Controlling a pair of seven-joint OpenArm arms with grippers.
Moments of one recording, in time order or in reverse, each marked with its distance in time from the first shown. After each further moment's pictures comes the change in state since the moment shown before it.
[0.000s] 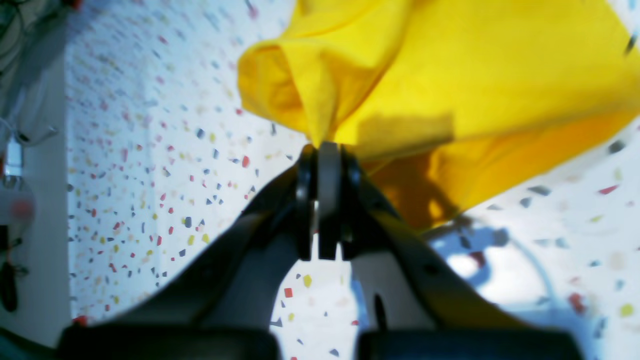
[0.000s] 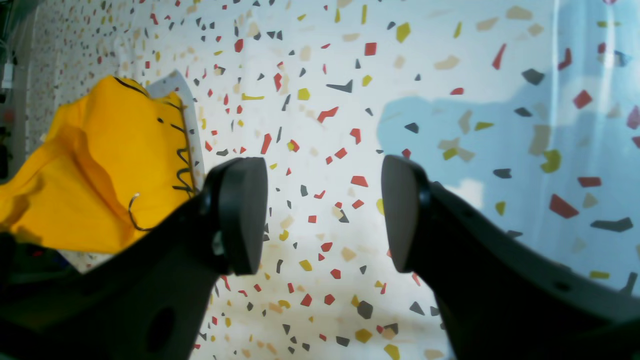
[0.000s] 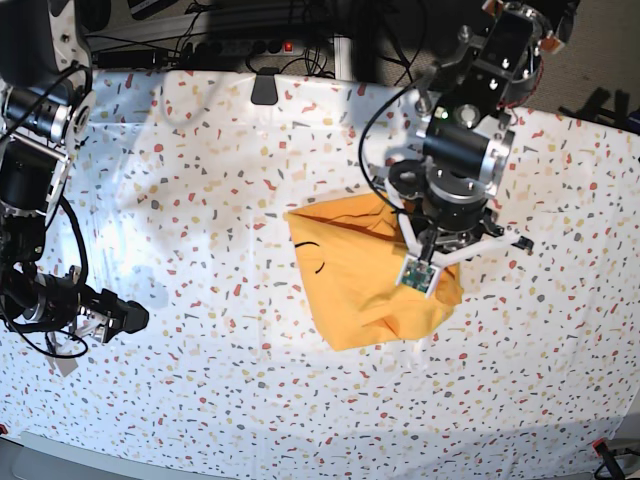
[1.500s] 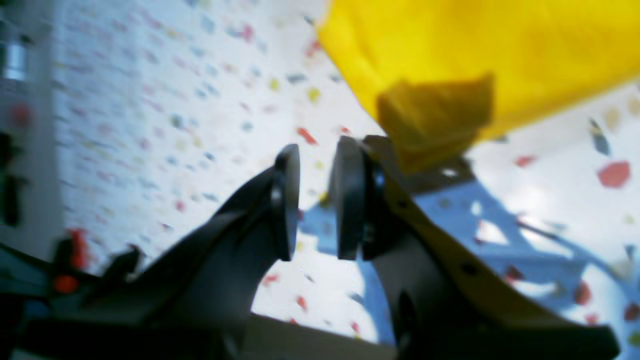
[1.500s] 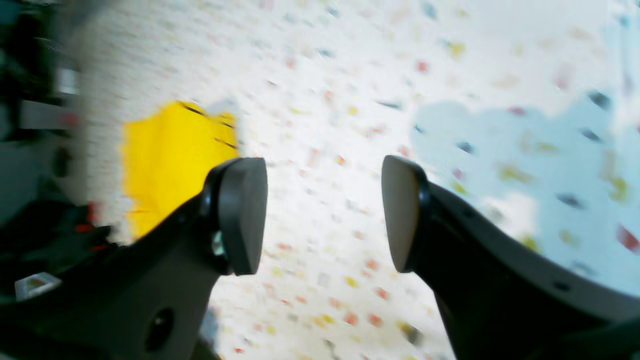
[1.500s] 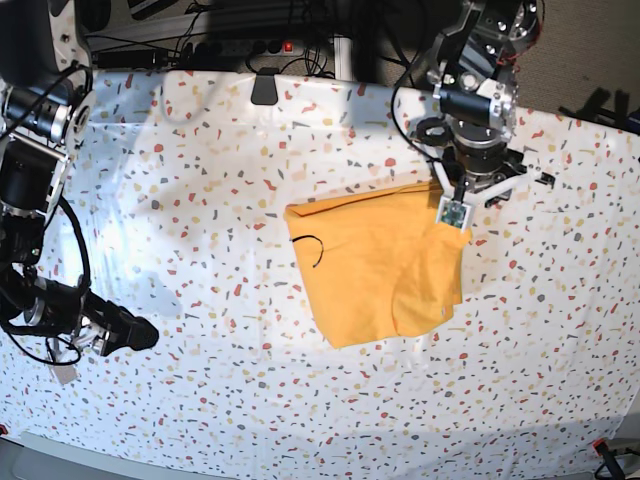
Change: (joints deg) left arm 12.2 0.1 -8.3 -9.8 8.4 3.7 -12.3; right arm 0.0 -0.2 0.0 0.0 12.3 0.0 -0.7
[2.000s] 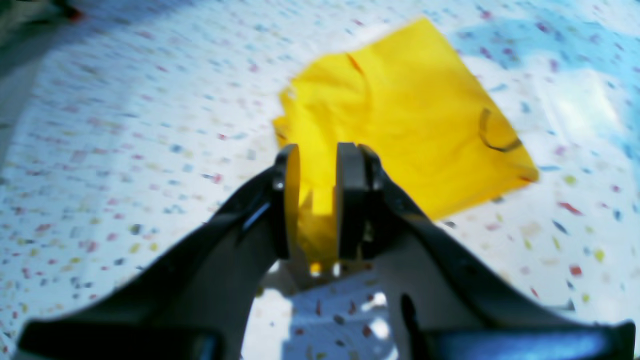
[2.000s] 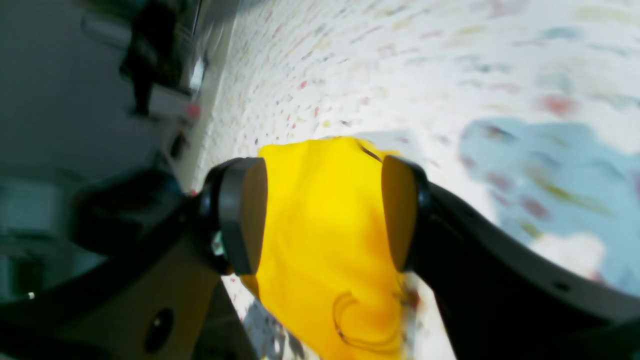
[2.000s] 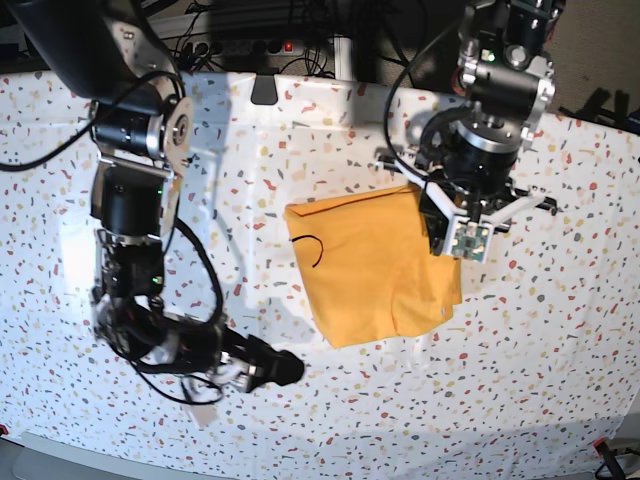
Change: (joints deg) left arm -0.2 0.0 0.0 18.7 -18.2 -0.5 -4.4; right arm 4.4 -21.8 -5.4 0.0 -9.6 0.0 7.9
